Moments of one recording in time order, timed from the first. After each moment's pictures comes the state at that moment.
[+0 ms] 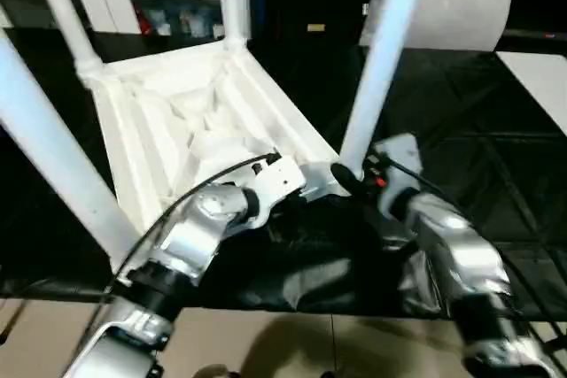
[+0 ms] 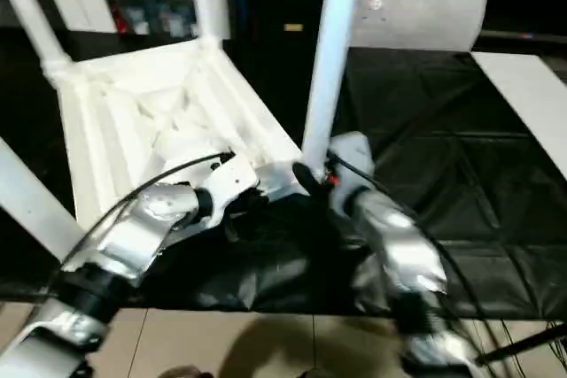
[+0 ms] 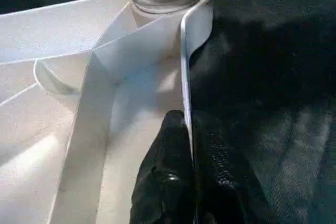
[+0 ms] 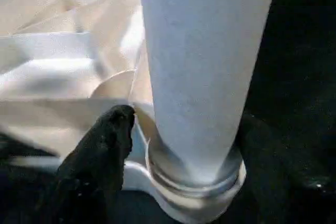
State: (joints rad) left arm -0.53 0.23 -0.33 0.33 0.19 0.30 -0.79; right arm -0.36 -0.23 0.01 0.27 0.18 0.29 0.57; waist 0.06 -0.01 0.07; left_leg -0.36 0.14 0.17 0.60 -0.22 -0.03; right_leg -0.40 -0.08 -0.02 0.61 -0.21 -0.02
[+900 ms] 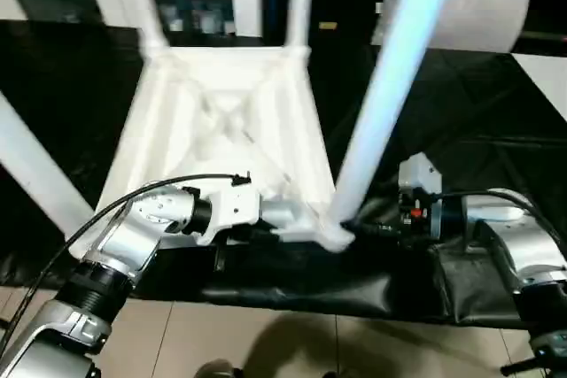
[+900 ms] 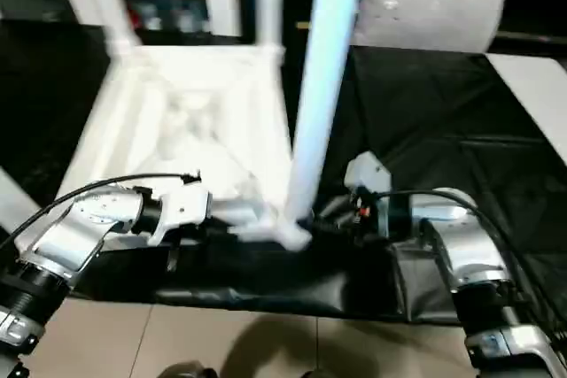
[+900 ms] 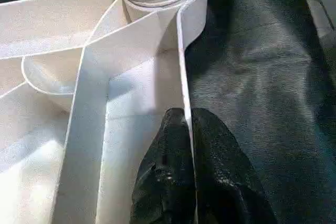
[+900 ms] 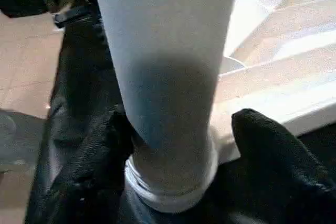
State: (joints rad) left arm -0.49 0.48 -0.36 0.37 0.03 -0.06 -1.26; right arm -0.43 -0.51 0.16 0.39 0.24 0.10 1.29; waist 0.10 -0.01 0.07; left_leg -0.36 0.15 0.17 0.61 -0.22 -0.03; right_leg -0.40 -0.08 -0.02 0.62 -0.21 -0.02
